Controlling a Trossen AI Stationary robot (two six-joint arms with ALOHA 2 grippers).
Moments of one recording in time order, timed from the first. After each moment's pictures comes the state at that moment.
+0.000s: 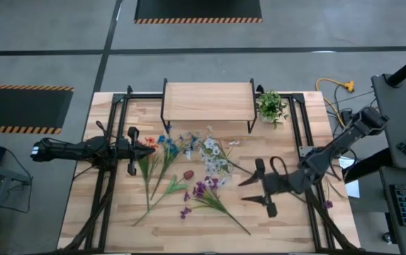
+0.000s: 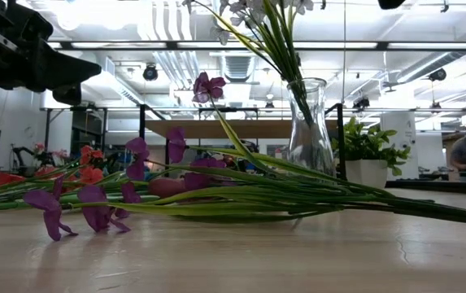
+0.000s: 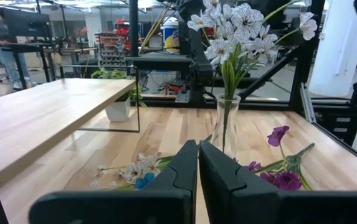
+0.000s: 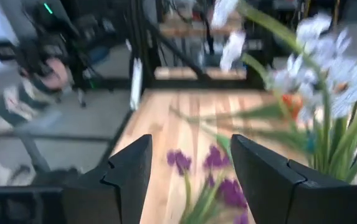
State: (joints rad) left arm -0.09 0.06 0.03 0.01 -0.16 -0.02; right arm 0.65 1.19 0.71 0.19 0.48 0.25
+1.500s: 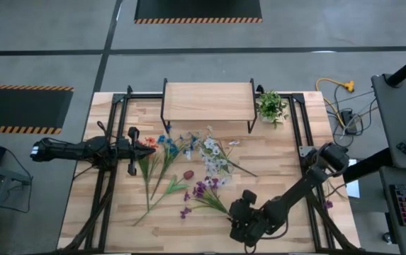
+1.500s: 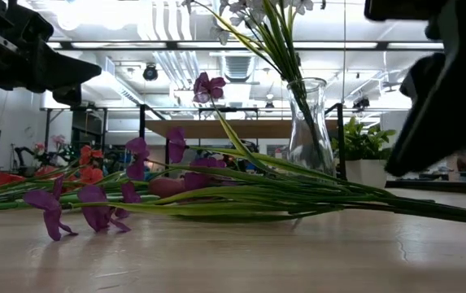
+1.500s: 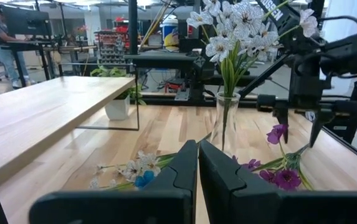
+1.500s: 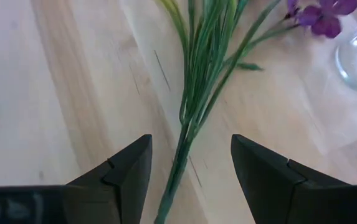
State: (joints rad) left arm -0.09 0.07 0.03 0.01 -0.16 -0.02; right arm 0.74 1.95 1.22 -0.47 0.52 1.07
